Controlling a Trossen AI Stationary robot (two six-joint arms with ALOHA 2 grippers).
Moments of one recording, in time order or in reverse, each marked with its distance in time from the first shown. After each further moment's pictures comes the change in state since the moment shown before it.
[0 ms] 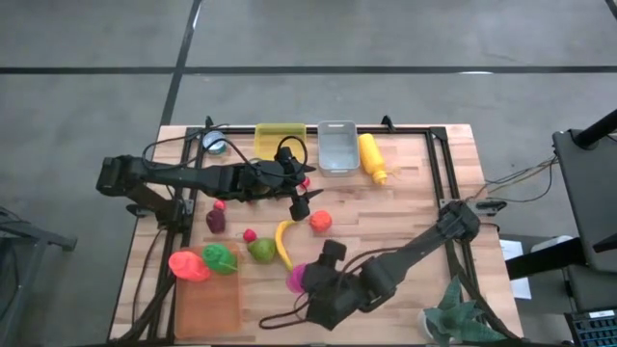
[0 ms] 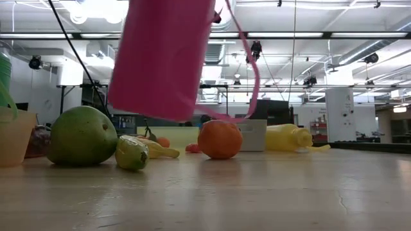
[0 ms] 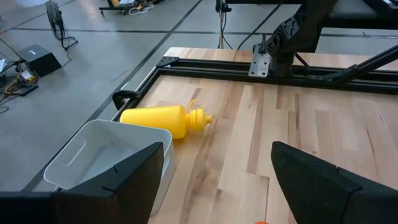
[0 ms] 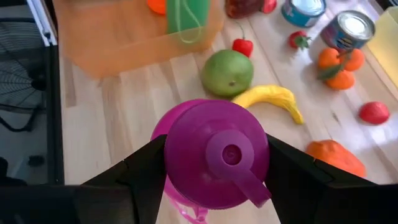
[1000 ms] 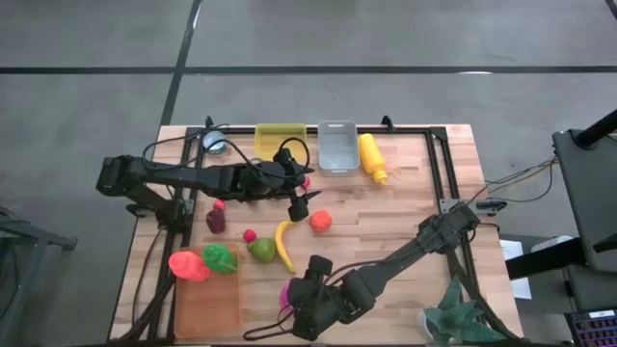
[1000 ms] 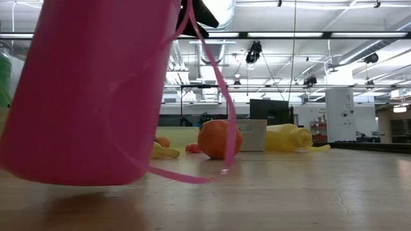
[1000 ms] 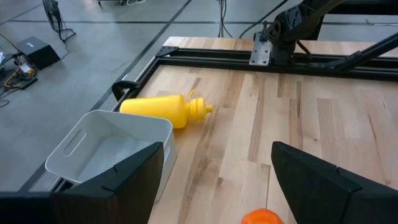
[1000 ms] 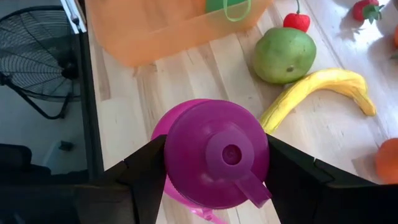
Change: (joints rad) left arm 0.000 0.000 0.000 -0.045 0.002 -0.004; right arm -0.010 0.197 0.222 -0.031 -0.125 0.056
